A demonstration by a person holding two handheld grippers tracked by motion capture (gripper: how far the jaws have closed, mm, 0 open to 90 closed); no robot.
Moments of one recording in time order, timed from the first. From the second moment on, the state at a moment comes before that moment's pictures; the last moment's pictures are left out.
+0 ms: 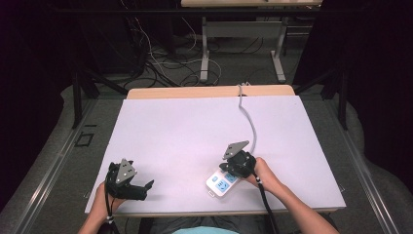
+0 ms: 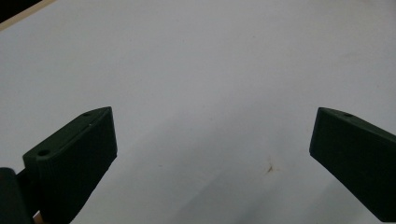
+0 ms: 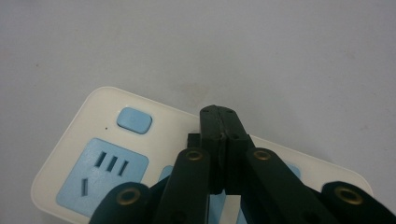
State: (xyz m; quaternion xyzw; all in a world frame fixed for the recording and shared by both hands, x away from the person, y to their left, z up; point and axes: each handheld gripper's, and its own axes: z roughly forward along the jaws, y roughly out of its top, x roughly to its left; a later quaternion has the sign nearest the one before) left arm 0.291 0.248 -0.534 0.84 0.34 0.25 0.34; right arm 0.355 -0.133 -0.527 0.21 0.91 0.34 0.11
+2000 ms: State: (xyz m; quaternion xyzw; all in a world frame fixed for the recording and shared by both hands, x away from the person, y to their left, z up) left arm 0.290 0.249 -0.533 0.84 0.34 0.25 0.34; right arm 0.352 -0.134 -0.524 0.20 0.91 0.35 0.12
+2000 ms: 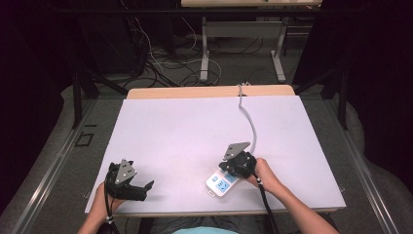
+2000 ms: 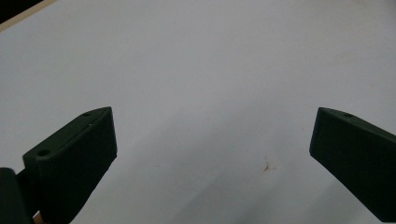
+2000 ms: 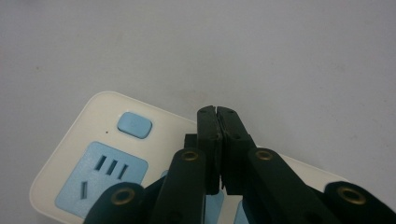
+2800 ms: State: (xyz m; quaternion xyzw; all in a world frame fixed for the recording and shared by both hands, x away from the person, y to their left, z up) left arm 0.290 0.249 -0.533 0.84 0.34 0.25 0.34; right arm 0.348 -0.137 -0.511 0.20 0.90 0.36 0.11
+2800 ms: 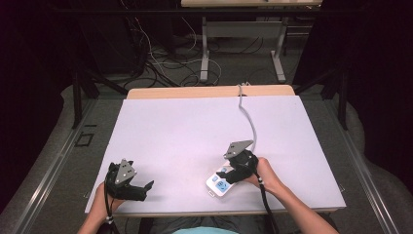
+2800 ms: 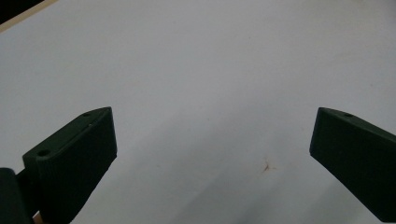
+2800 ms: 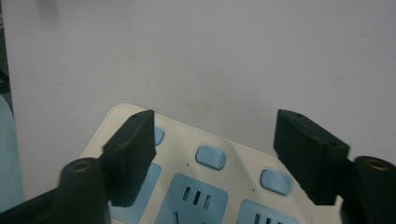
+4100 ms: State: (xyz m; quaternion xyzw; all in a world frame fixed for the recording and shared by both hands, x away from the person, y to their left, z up) left arm 0.290 0.250 -0.532 0.84 0.34 0.25 0.34; right arm 0.343 -0.166 -0.498 0.24 0.88 0.39 0.14
